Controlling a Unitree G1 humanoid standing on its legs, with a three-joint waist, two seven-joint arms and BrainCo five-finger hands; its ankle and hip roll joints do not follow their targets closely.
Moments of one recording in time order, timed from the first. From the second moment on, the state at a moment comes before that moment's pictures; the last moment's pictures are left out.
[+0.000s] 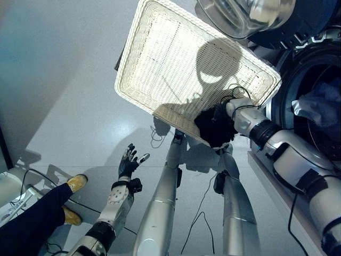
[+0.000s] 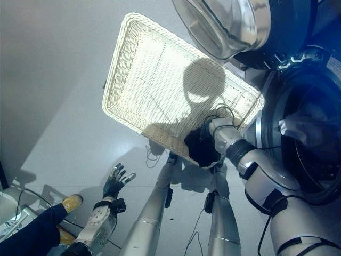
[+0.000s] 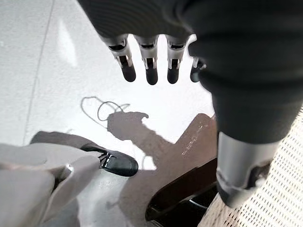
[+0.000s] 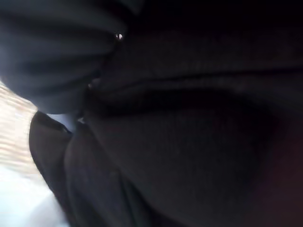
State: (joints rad) left arm -0.22 0.37 -0.41 0.62 -0.68 -0.36 0.26; right arm -1.18 -0.56 0.90 0.76 -0.29 0.35 0.53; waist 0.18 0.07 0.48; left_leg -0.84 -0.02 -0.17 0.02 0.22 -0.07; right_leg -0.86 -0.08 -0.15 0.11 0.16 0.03
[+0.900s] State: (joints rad) left arm -0.19 0.37 -0.38 0.70 -0.68 -0.41 0.33; right arm -0.74 -0.50 0.05 0.73 1.65 0.10 0.24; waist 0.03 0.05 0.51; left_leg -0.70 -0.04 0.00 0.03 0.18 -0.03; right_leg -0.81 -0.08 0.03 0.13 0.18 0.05
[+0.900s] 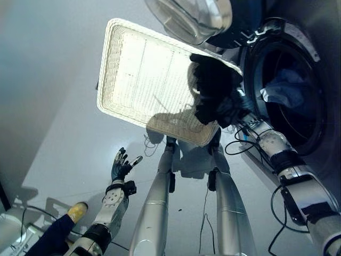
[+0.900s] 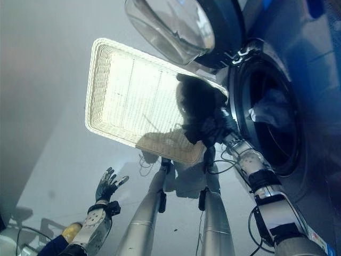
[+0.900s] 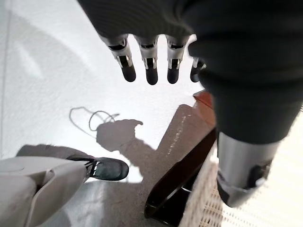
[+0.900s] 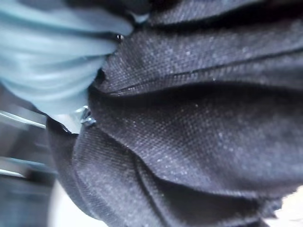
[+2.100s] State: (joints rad) left arm -0.22 0.36 -0.49 0.70 -0.69 -0.33 0.32; right arm -0.94 -0.51 -0.11 0.90 1.98 -0.18 -0.24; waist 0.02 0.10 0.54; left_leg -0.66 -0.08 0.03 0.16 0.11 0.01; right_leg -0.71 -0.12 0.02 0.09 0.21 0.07
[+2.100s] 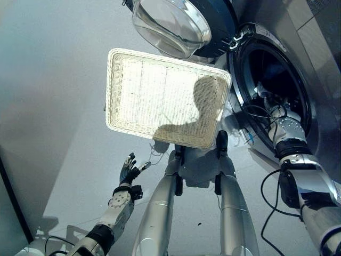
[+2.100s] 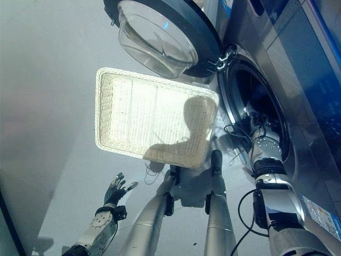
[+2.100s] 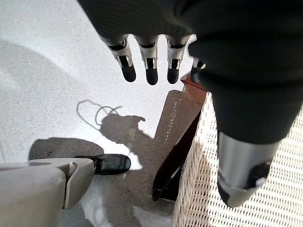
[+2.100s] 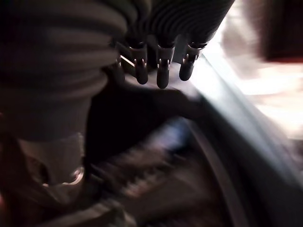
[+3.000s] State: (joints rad) left arm -0.22 0.29 -0.42 0.81 -0.72 -0.39 0.26; right arm -0.75 -0.35 -0.10 0.97 1.51 -0.48 -0.06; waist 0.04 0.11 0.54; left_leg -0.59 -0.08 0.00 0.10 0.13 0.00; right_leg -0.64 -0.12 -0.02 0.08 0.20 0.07
